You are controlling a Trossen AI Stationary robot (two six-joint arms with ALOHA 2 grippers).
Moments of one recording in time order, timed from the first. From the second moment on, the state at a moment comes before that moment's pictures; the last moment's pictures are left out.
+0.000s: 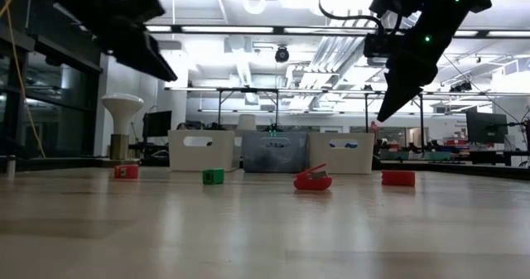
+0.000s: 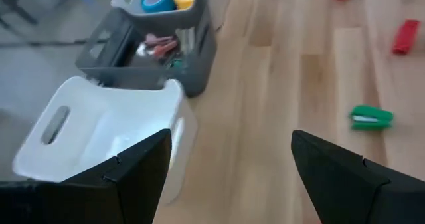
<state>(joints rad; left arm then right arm) 0.11 0.86 0.60 -0.33 -0.27 0.15 -0.08 1.22 0.74 -0.58 0.32 0.25</state>
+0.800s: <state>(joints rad) -0.04 0.70 0.41 -0.23 -0.38 0.26 0.04 1.31 0.74 -0.63 0.14 0.44</state>
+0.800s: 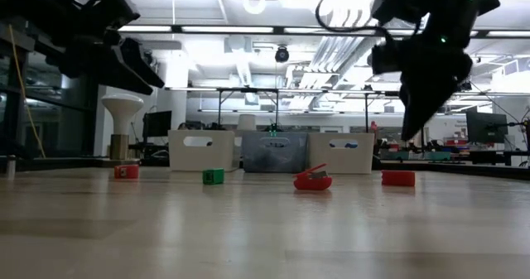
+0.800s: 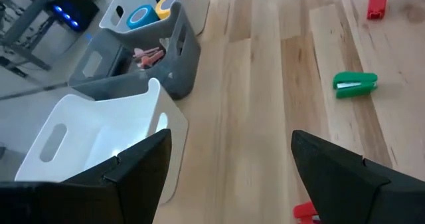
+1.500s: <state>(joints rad) -0.04 0.70 0.41 -0.23 -0.34 0.31 0.27 1.51 0.74 -0.52 0.32 0.59</state>
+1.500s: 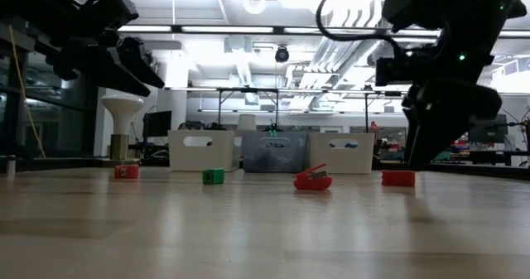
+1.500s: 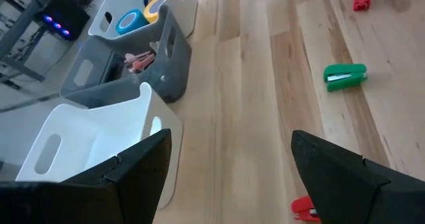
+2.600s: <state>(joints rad) -0.04 0.70 0.41 -0.27 -0.32 0.31 0.14 1.59 0.74 -0.44 0.13 0.60</state>
